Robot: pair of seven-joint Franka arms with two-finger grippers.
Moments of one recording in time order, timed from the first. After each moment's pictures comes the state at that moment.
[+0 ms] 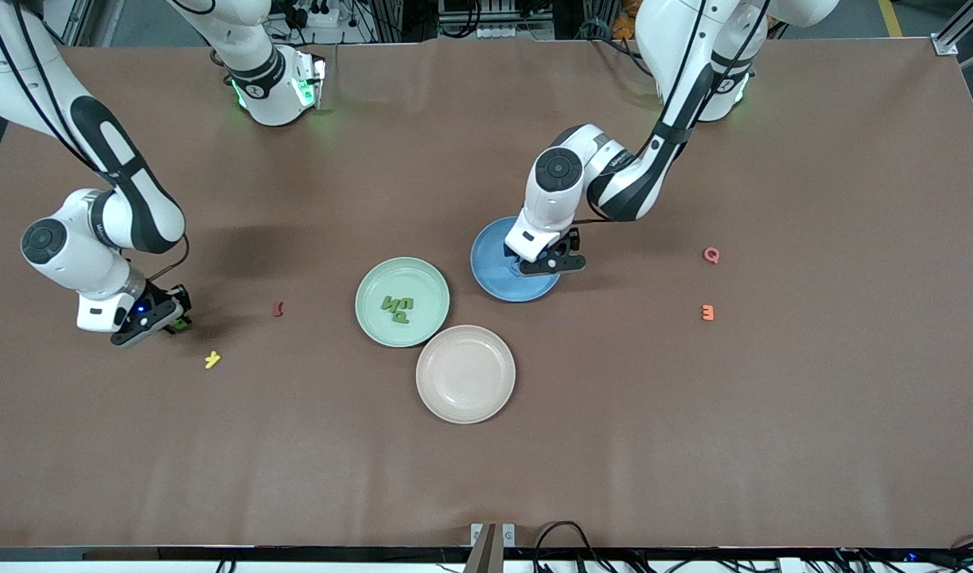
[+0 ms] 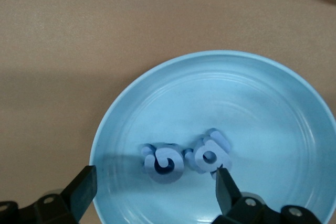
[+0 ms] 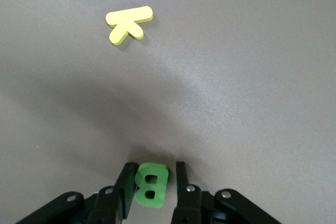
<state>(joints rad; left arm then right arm) -0.72 0.51 -0.07 -2.00 0.01 2.51 -0.89 -0.43 0.50 0.17 -2.16 -0.17 2.75 -0.82</state>
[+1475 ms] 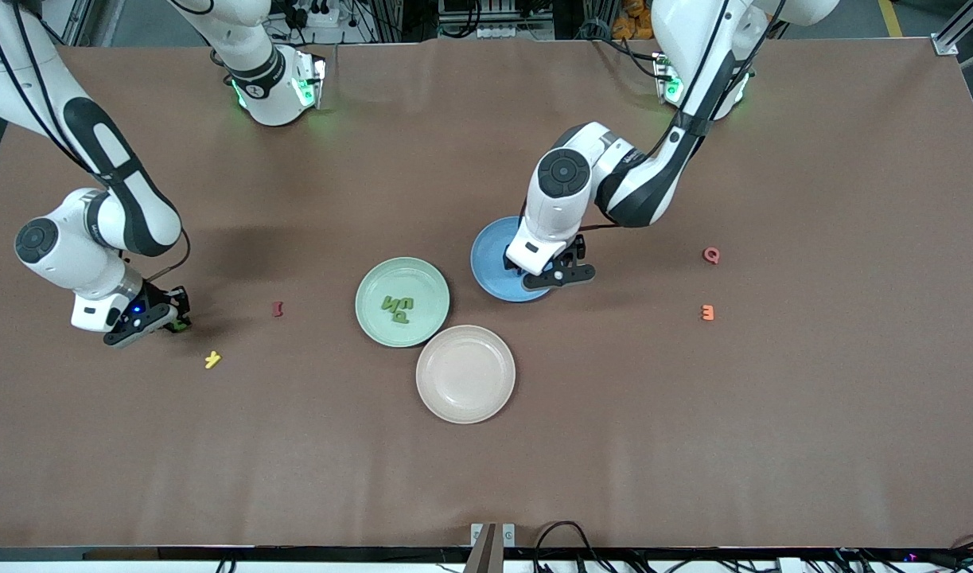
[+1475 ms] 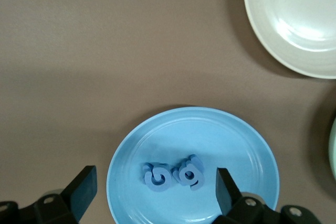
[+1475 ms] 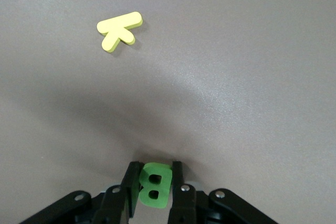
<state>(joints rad) -0.67 0.48 -0.07 -1.84 0.02 2.34 -0.89 -0.45 0.50 0.18 -2.16 -0.07 2.74 -0.81</state>
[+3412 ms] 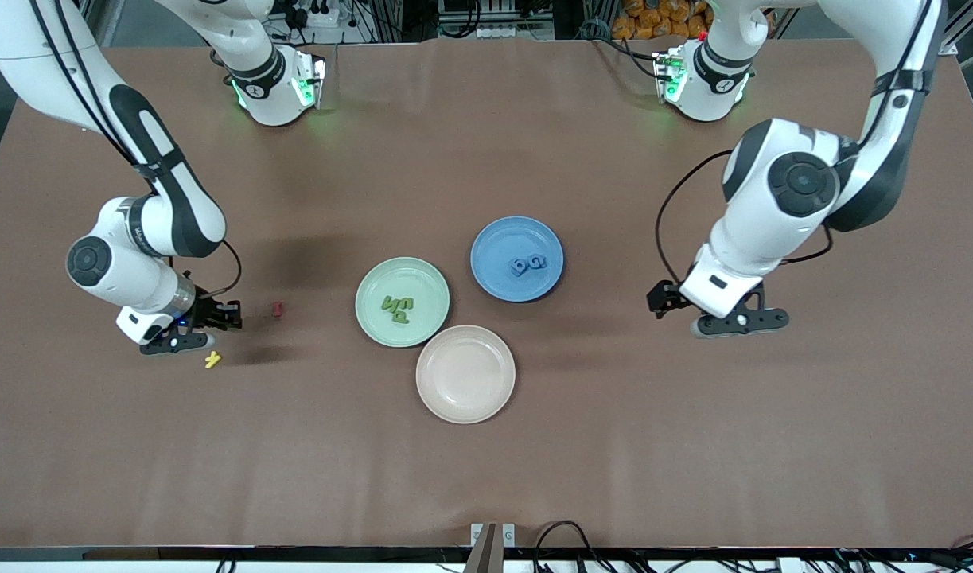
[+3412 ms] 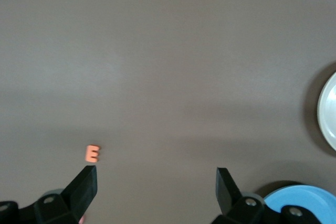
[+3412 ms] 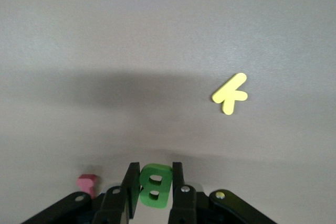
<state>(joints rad) -0.03 0.26 -0.33 -1.82 0.12 2.17 -0.48 -0.23 0.45 0.20 -2.09 -0.04 2.53 -0.13</state>
